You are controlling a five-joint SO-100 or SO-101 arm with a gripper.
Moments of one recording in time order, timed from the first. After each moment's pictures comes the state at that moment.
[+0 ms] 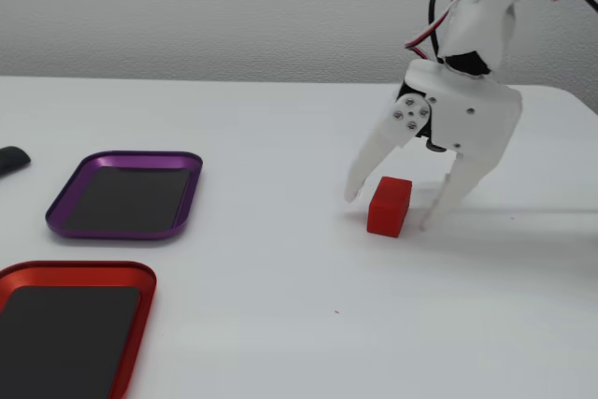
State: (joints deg) arm 23.4 104.6 132.2 48.6 -6.9
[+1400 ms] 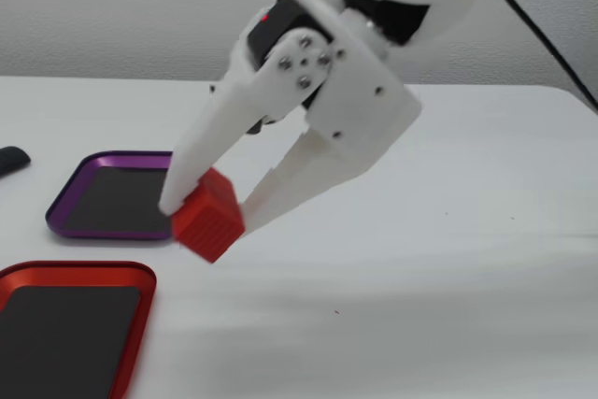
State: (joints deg) arm -10.0 95.4 104.2 27.9 -4.0
